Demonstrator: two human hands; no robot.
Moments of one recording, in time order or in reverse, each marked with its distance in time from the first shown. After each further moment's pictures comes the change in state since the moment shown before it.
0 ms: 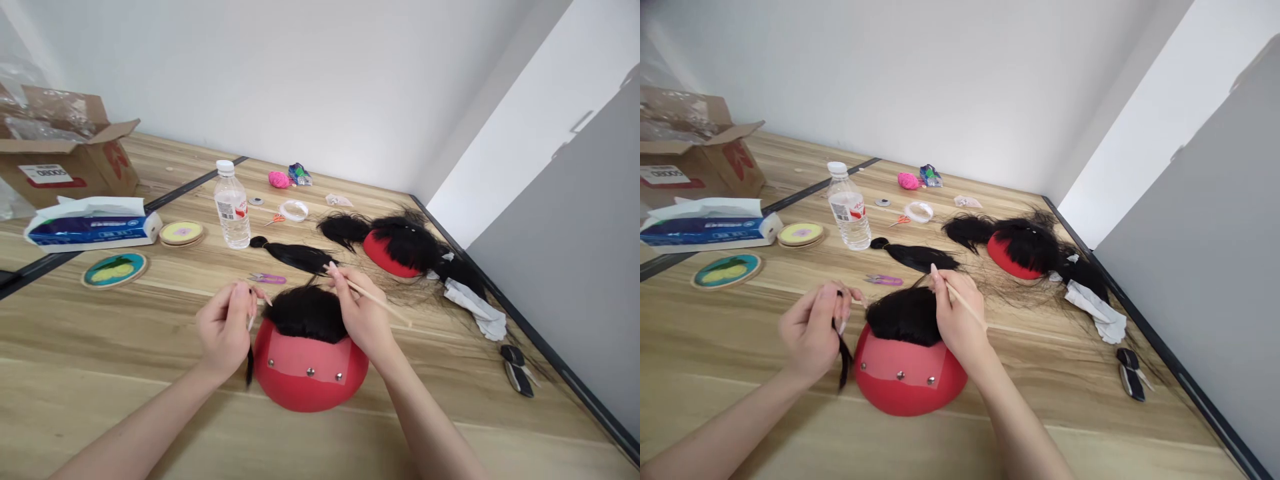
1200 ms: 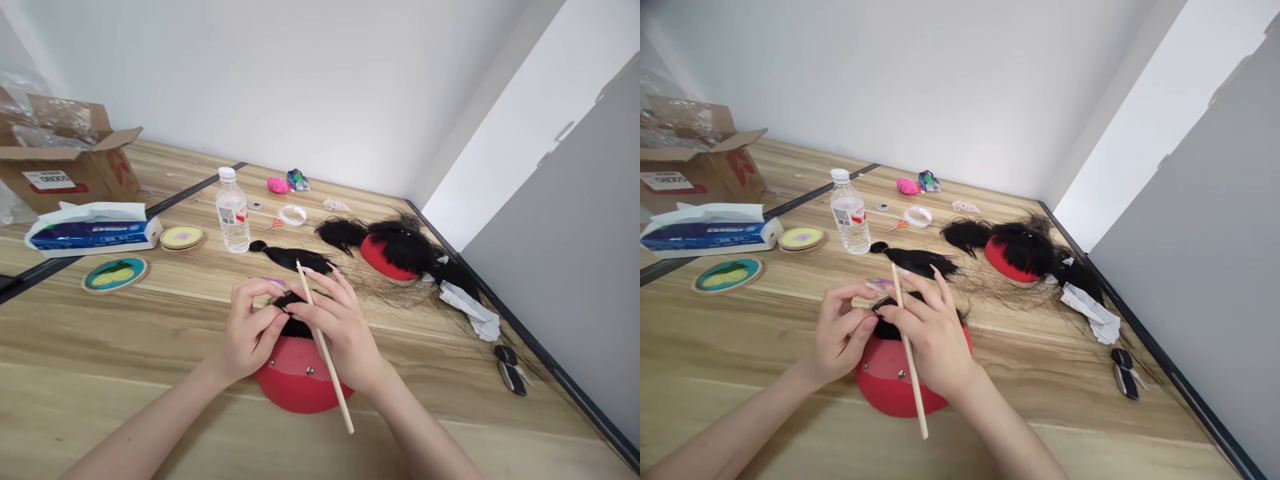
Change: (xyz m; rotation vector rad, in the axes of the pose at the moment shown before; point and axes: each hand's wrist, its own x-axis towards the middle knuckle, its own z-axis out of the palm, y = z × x) left_hand 0.004 -0.006 -0.006 0.376 -0.343 0.581; right_hand -0.022 -0.019 -0.001 -0.262 -0.180 -0.711
